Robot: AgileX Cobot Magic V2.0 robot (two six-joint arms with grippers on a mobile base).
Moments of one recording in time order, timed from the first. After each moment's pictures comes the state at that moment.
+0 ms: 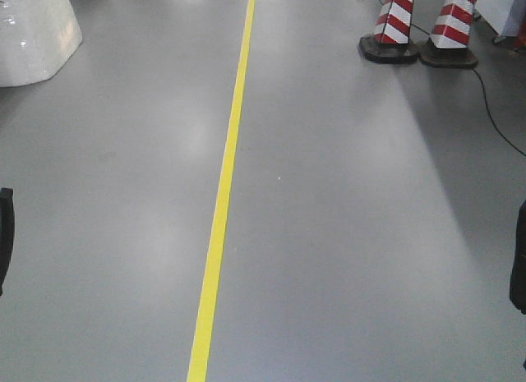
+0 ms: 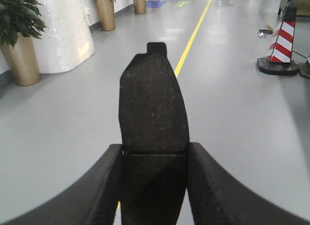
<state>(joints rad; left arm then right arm) -0.30 0.34 -0.36 -0.08 0.43 0.05 0.20 0.31 -0.34 0.05 0.35 -0.01</state>
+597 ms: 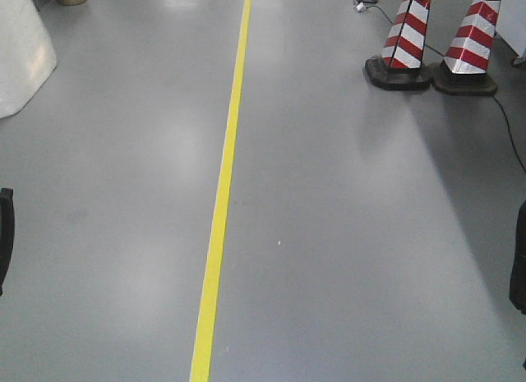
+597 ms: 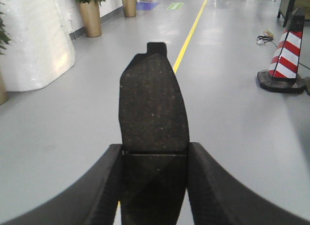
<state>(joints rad) -0.30 0.34 -0.36 -0.08 0.43 0.05 0.20 0.31 -0.34 0.06 0.35 -0.01</state>
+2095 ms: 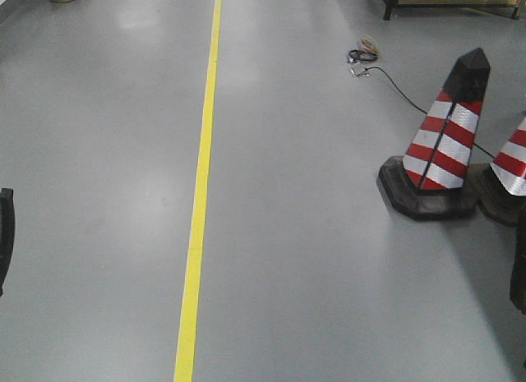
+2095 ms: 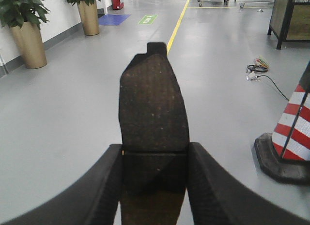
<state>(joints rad) -0.30 0.34 -0.36 -0.08 0.43 0.05 0.20 0.31 -0.34 0.06 0.35 -0.01</state>
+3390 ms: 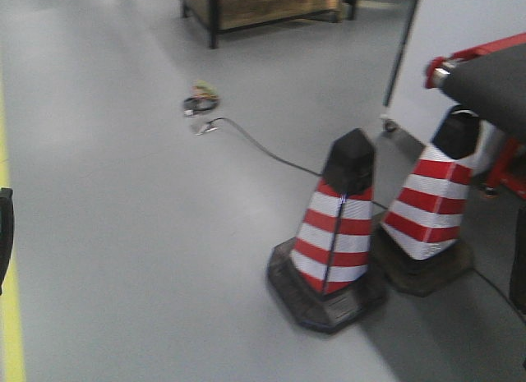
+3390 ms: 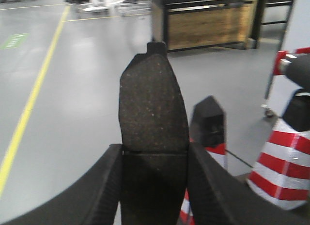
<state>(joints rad) -0.29 0.34 -0.36 -0.08 0.43 0.05 0.20 0.31 -0.34 0.06 0.35 -0.01</state>
